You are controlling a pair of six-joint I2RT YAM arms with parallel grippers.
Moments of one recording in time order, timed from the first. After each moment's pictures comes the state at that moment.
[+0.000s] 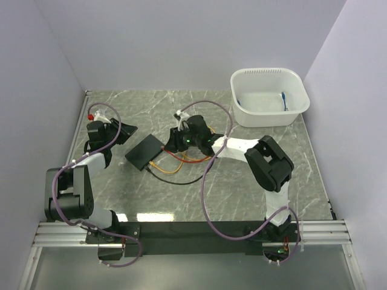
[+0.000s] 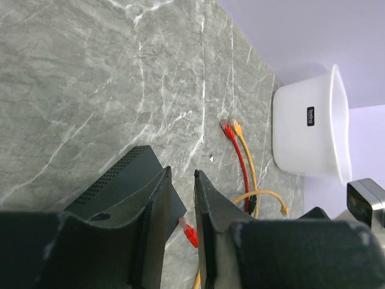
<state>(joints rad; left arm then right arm) 0.11 1.47 0.64 0.47 0.43 -0.83 0.71 1.96 1.21 0.27 -0.40 0.45</state>
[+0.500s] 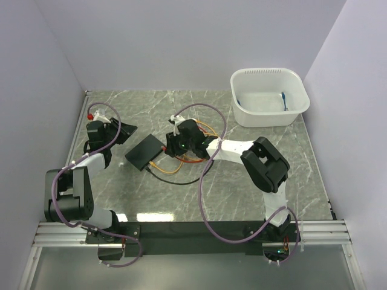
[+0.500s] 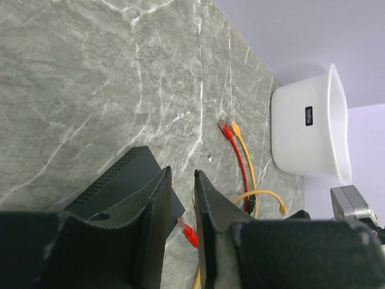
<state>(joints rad) 0.11 1.45 0.64 0.46 0.42 -0.82 0.79 1.99 1.27 0.13 -0.20 0.34</state>
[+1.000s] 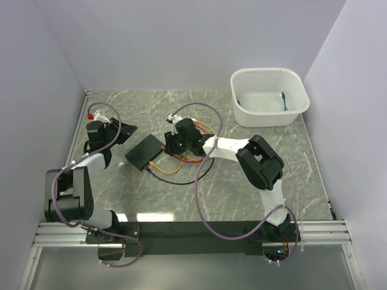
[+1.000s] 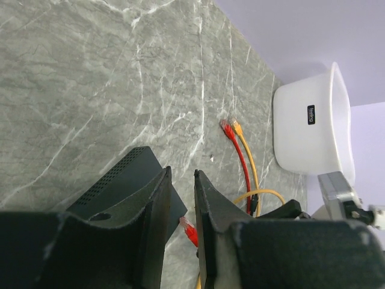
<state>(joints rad) 0.11 1.45 0.64 0.46 0.42 -0.81 0.79 2.04 1.35 0.06 -0.16 0.32</state>
